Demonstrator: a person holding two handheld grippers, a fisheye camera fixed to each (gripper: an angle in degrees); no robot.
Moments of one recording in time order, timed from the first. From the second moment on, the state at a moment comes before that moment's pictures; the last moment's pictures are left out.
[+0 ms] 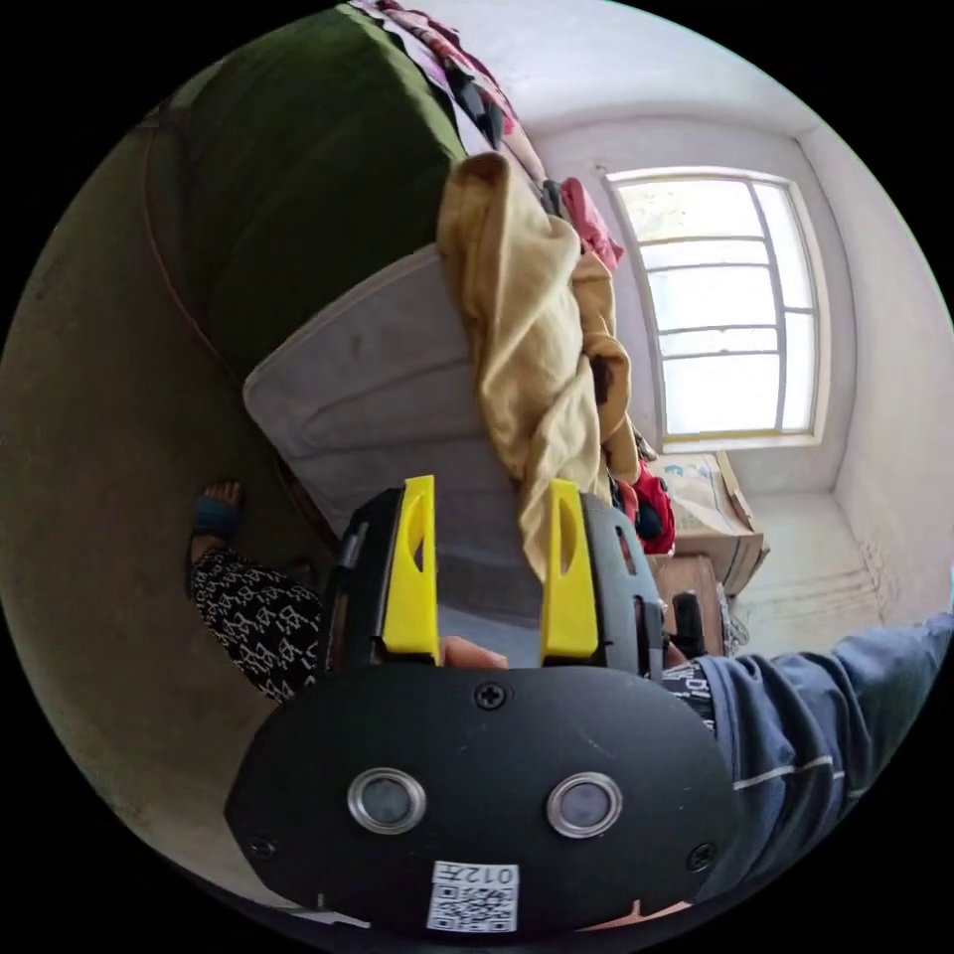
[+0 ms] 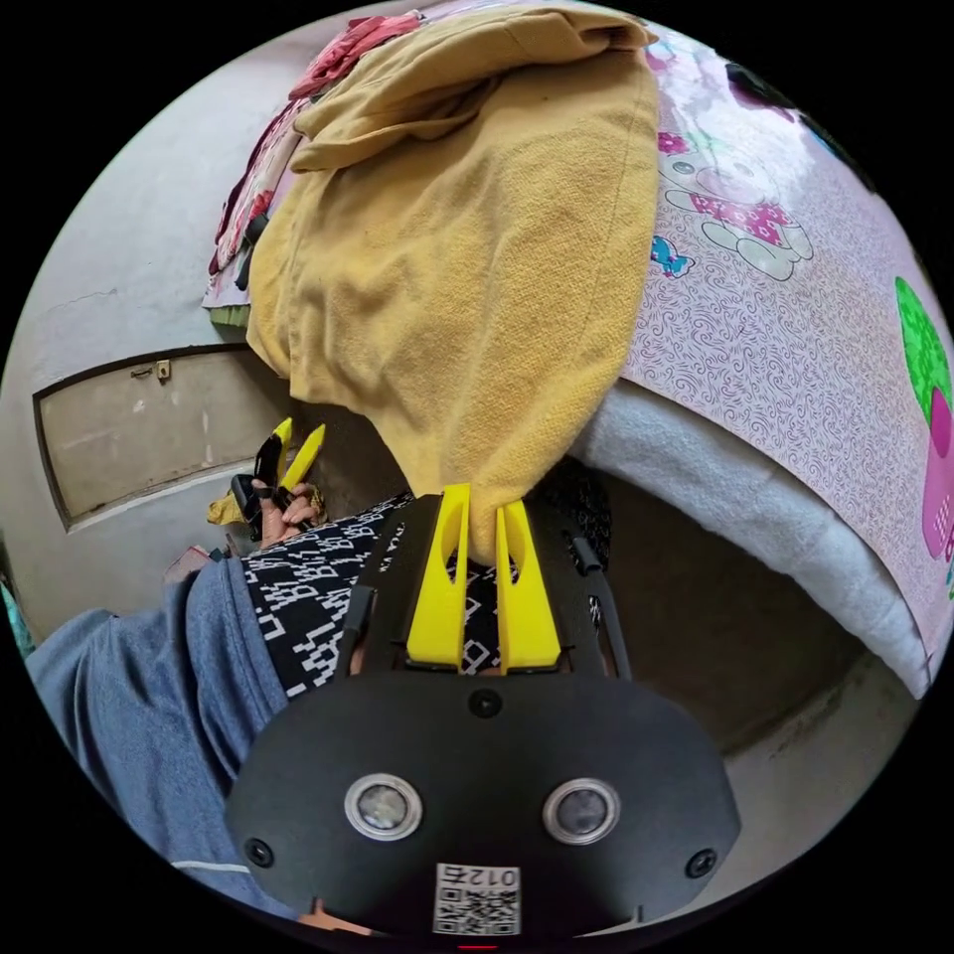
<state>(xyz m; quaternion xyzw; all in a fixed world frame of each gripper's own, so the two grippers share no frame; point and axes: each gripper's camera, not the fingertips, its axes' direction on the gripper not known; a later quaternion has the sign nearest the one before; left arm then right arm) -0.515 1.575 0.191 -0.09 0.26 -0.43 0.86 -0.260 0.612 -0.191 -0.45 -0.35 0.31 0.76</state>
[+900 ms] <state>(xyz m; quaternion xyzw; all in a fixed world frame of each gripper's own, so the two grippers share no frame) -0.529 1.441 0.274 0.04 0.40 -0.40 0.82 -0.172 0.691 -0.173 -0.42 -0.39 0.30 0.77</state>
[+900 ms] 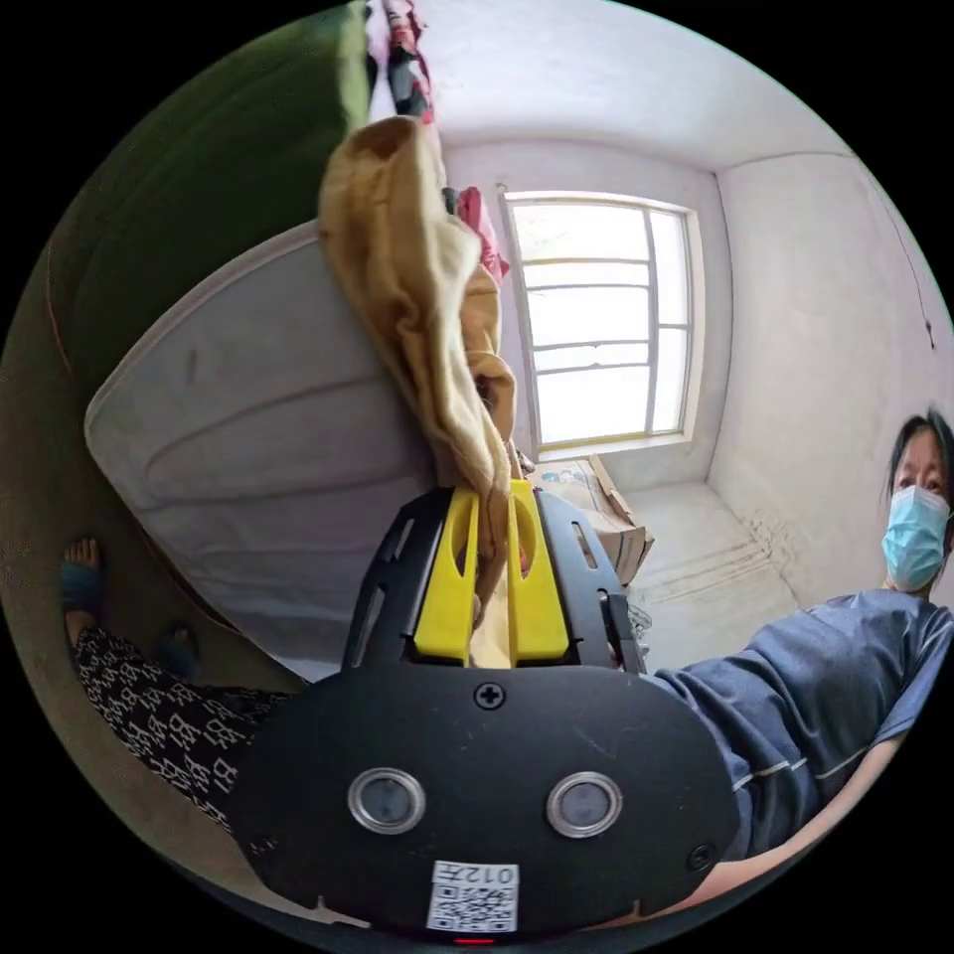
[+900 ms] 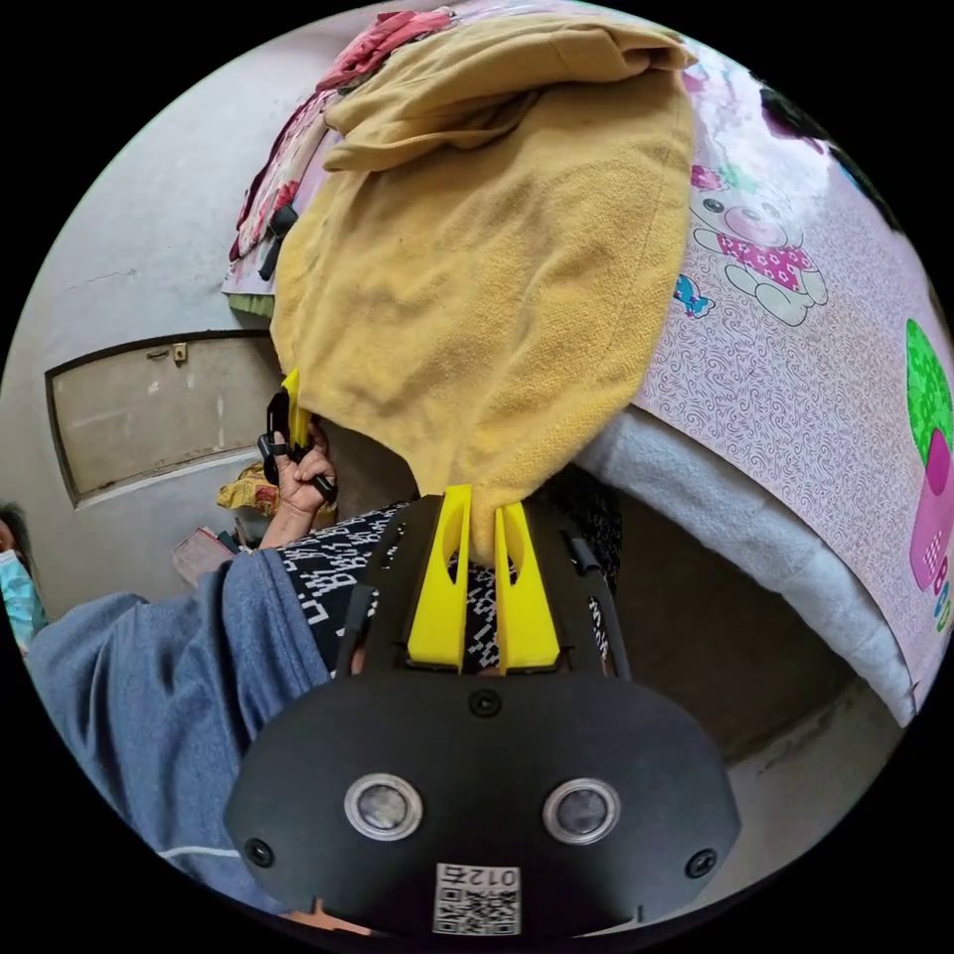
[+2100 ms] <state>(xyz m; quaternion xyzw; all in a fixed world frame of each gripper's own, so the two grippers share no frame) -0.378 0.701 0.697 -0.39 0.29 -0.06 0.87 0.250 0.760 0.105 0.03 -0.36 0.73 0.58</state>
